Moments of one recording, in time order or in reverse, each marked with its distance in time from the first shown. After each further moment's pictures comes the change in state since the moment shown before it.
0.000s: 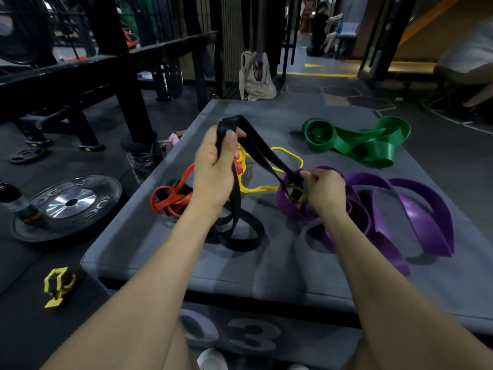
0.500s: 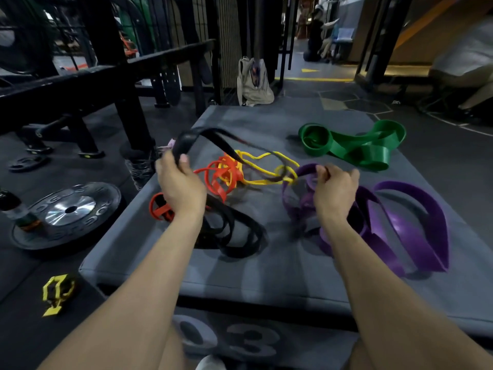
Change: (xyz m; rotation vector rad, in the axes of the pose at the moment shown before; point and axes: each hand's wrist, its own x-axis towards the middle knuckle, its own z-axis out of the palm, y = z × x) left_hand 0.008 -0.035 -0.032 0.656 0.495 -0.232; right_hand 0.002 0.003 -0.007 -0.004 0.306 0.055
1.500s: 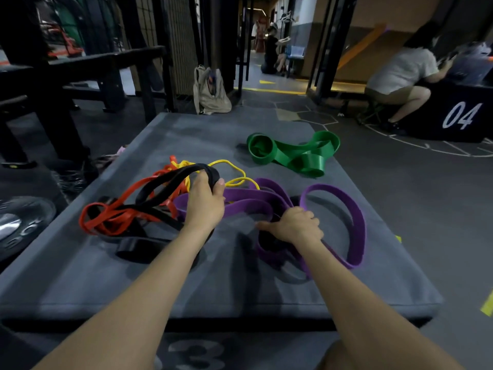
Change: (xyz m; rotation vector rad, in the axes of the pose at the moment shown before) left_hand -0.077 0.039 0.079 -0.040 -0.605 0.086; right_hand -0.006 0.036 -0.058 -0.464 -0.609 0.339
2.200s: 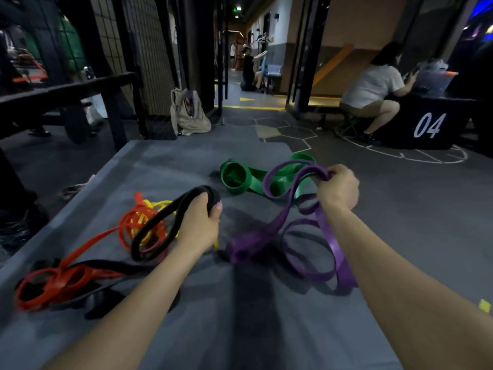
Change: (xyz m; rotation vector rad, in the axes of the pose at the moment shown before) left_hand 0.050 0.029 0.052 0.082 -0.141 0.115; right_hand 0.115 0.024 -0.130 0.442 0.685 -0.030
